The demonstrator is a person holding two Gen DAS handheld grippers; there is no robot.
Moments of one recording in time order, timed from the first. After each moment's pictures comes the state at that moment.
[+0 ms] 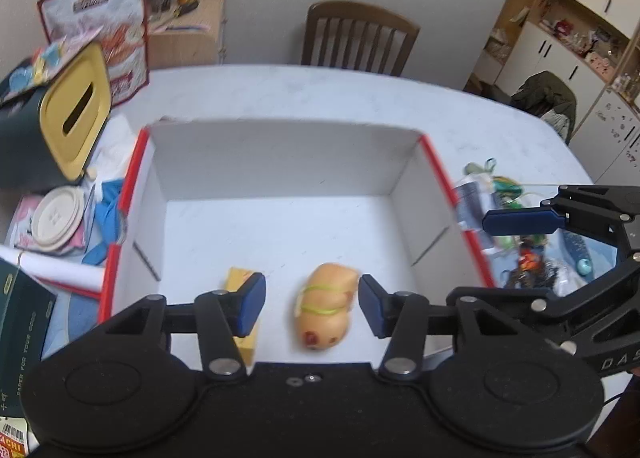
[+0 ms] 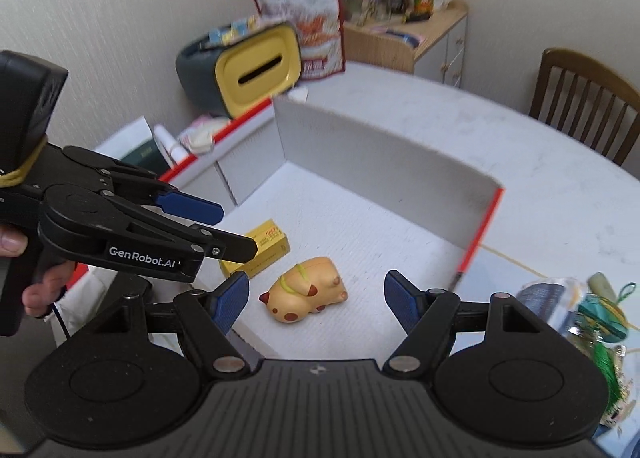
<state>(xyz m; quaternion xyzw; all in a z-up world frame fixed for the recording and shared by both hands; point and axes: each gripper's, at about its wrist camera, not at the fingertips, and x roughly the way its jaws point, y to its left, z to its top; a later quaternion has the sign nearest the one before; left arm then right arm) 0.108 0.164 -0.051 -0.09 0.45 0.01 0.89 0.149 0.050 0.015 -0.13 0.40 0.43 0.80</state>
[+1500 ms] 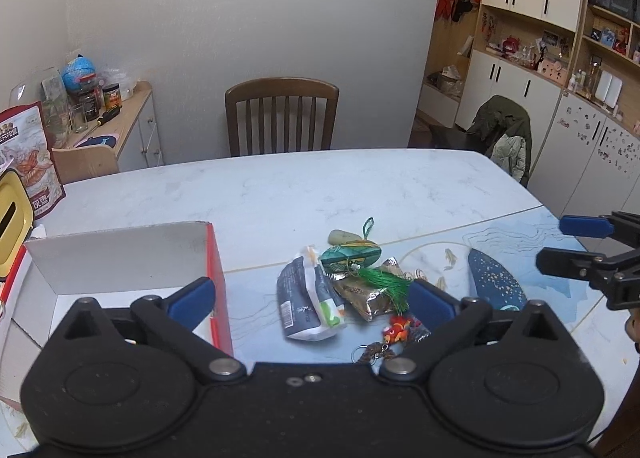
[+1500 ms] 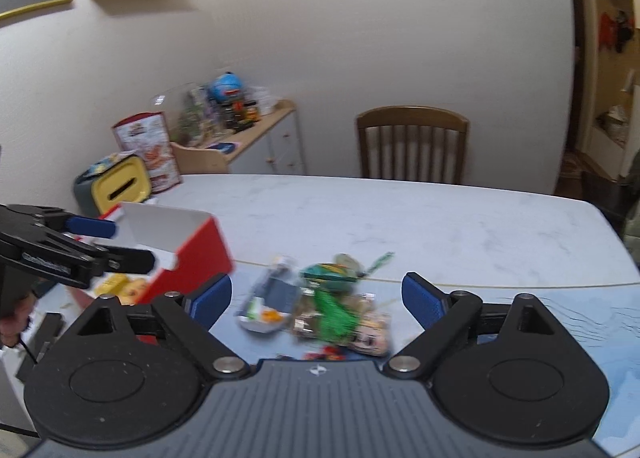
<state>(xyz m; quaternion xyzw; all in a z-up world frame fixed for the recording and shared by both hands) 0.126 -0.043 -0.013 -0.02 0.35 -0.01 0.94 0.152 -0.262 0.049 -0.02 0.29 0.28 0.91</state>
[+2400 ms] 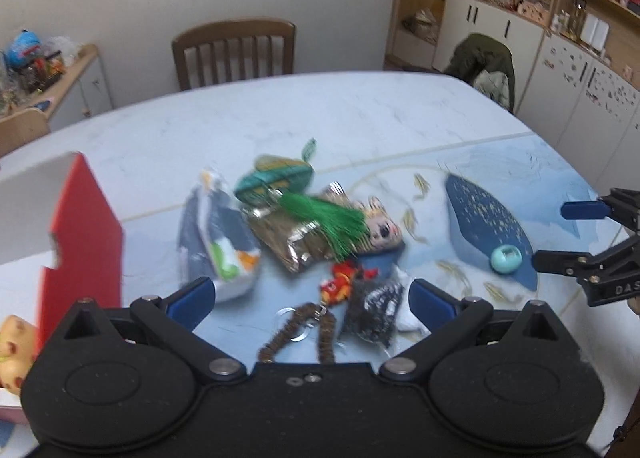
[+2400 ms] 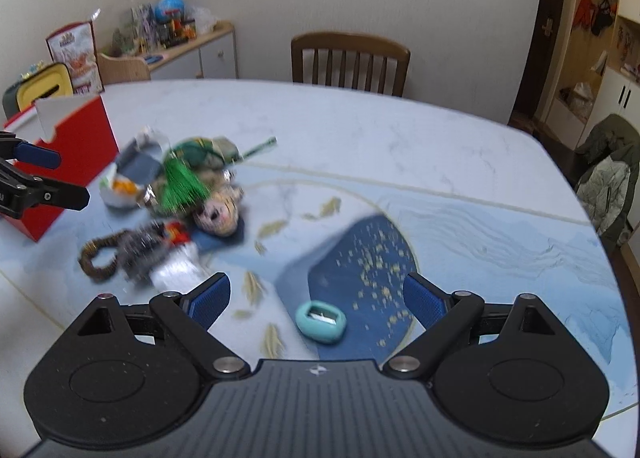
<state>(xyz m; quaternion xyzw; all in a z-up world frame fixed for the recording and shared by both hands) 0.168 -0.120 -0.111 0.01 0.41 -0.05 0.91 0.191 -0.344 -0.063 -0.10 0.37 0.23 0.90</state>
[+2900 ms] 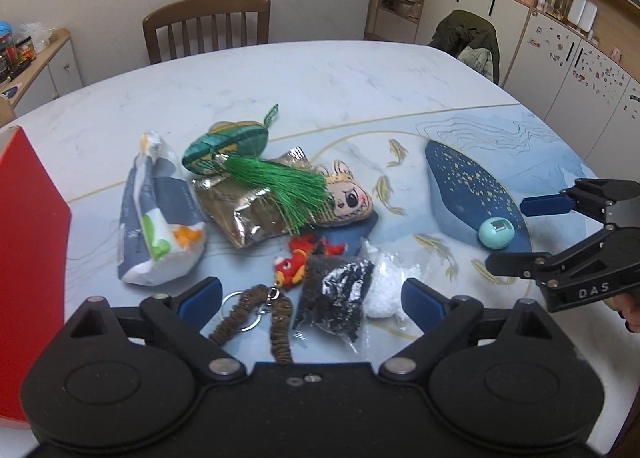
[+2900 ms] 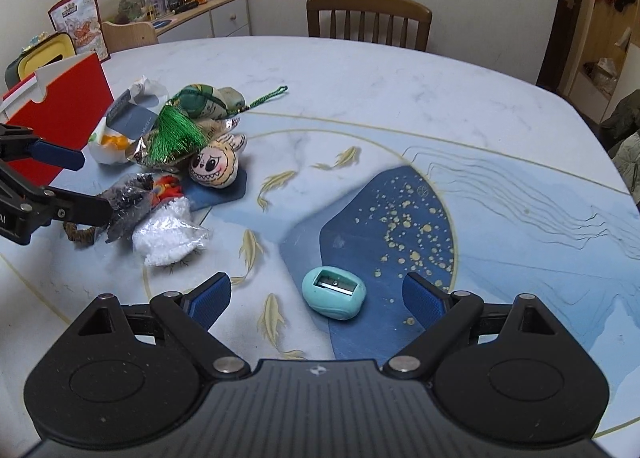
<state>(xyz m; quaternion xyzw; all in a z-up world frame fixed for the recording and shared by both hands) 0.182 -0.143 -0.144 0.01 0.44 -0.08 0.90 0.211 -0.337 -0.104 -0.10 0.41 0.25 0.87</state>
